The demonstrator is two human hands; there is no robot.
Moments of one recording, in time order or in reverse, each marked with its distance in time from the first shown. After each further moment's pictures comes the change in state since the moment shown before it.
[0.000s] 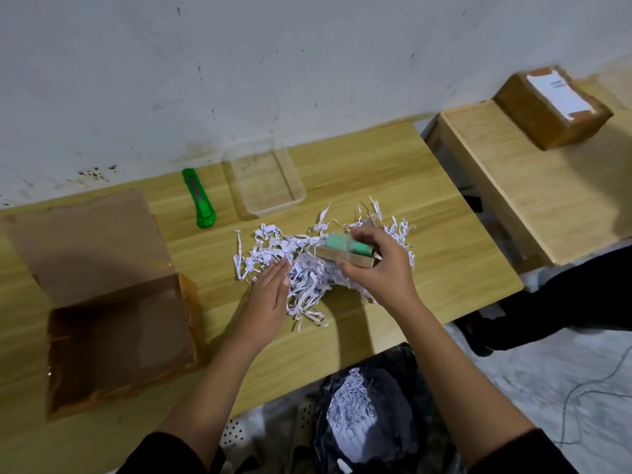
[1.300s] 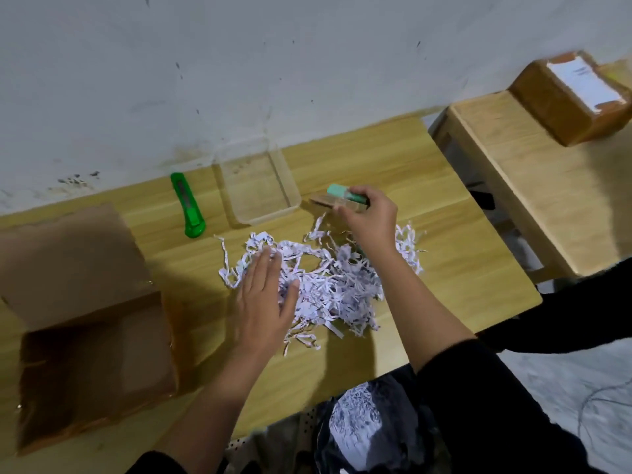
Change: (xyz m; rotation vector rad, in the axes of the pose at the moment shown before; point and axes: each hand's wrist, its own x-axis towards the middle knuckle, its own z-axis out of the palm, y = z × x) left_hand 0.013 0.039 0.000 0.362 0.230 -0.009; right_hand 0.113 0.012 0.022 -0.037 0.199 0.122
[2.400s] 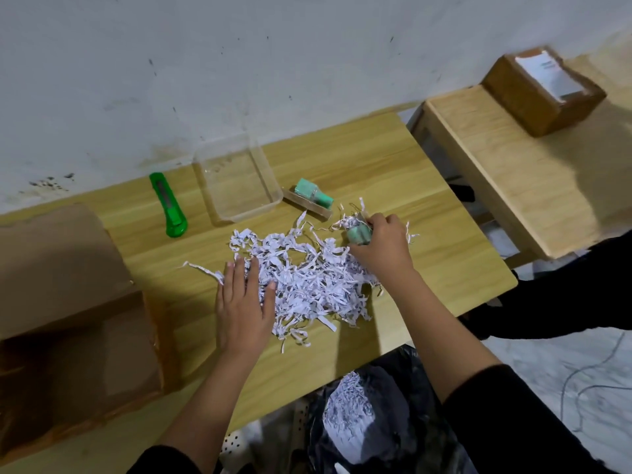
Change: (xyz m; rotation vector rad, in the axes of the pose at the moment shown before) left_hand -0.008 -0.019 0.026 0.075 -0.015 -0.115; right_hand -0.031 0.041 -0.045 -0.553 -0.105 -0.033
